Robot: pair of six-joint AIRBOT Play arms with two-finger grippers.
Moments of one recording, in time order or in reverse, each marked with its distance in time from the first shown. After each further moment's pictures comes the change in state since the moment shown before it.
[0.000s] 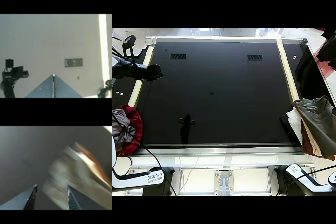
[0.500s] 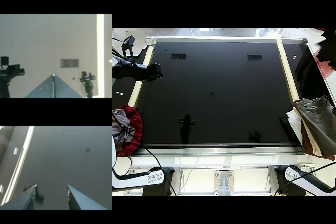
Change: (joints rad) left arm 0.000 0.000 0.000 -0.002 -0.001 -0.061; right arm 0.721 -0.101 0.086 0.130 -0.032 -0.112
